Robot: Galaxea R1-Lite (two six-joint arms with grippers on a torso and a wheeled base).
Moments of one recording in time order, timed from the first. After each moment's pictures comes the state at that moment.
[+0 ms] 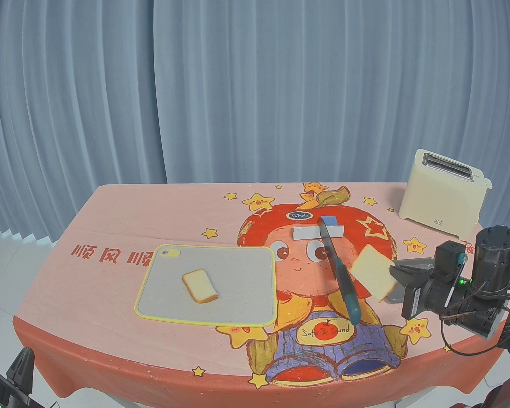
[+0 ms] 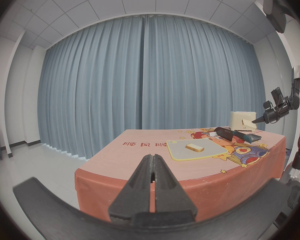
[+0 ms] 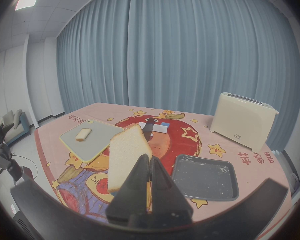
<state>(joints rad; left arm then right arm) -0.01 0.05 -0.02 -0.01 -0.01 0.00 0.60 1.51 -0.33 -0.75 -0.23 0.11</state>
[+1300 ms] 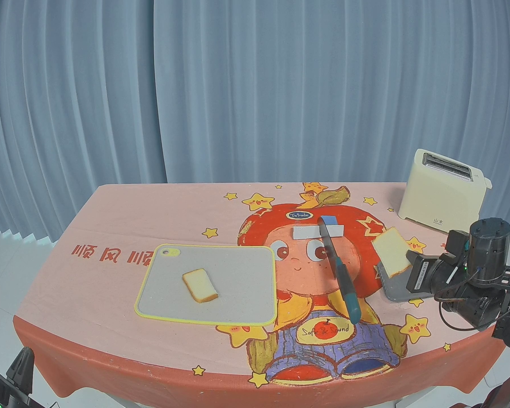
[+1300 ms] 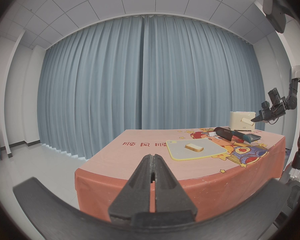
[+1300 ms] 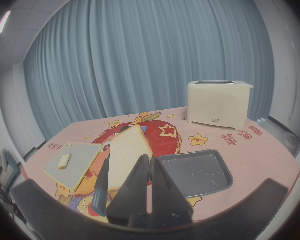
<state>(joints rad) -0.01 0.05 -0.02 -0.01 -0.01 0.00 0.54 1.56 -0.38 -0.74 -0.42 0.41</state>
